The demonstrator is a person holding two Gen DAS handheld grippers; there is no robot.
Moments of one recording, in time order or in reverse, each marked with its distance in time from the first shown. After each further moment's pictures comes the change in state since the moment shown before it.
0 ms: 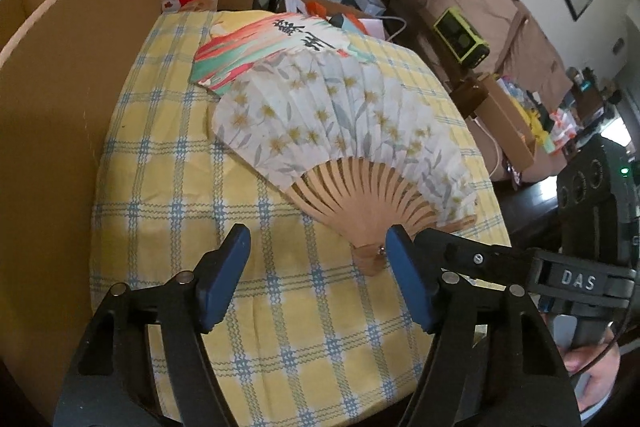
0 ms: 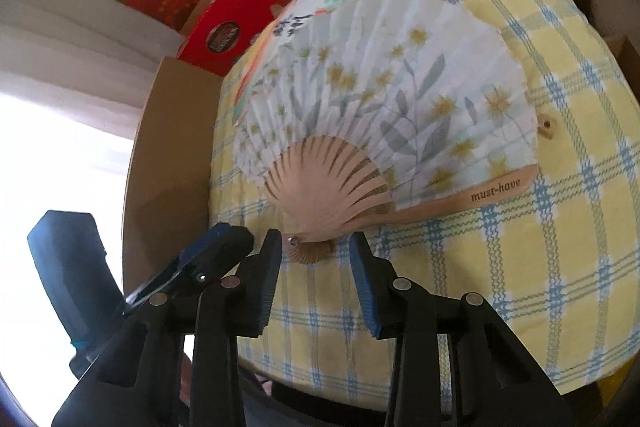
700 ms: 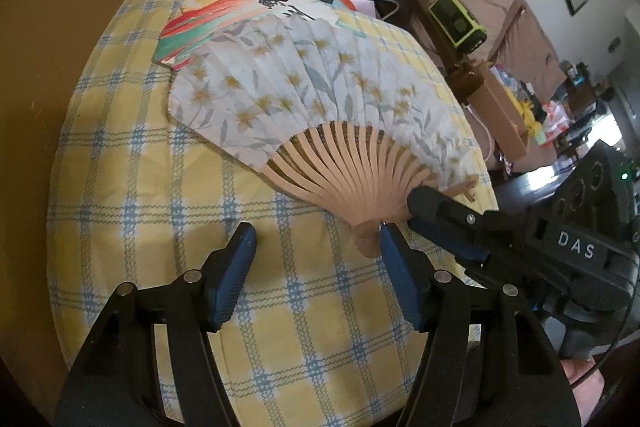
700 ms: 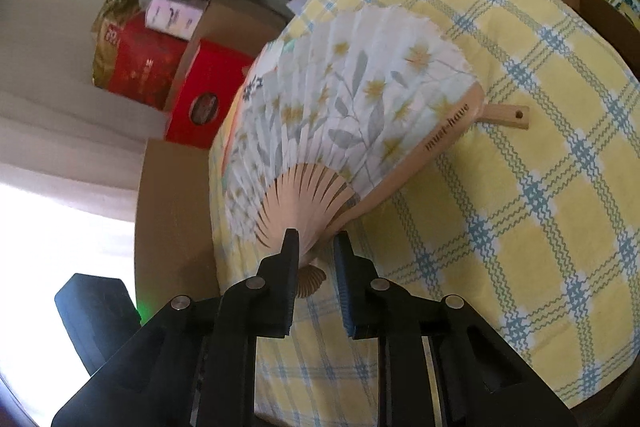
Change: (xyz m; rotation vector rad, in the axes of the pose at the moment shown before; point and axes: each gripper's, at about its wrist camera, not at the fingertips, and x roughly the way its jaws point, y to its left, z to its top) left arm 0.031 -0.010 0.007 0.005 0.076 -0.050; right arm -0.004 -0.018 0.005 0.195 -0.213 0.032
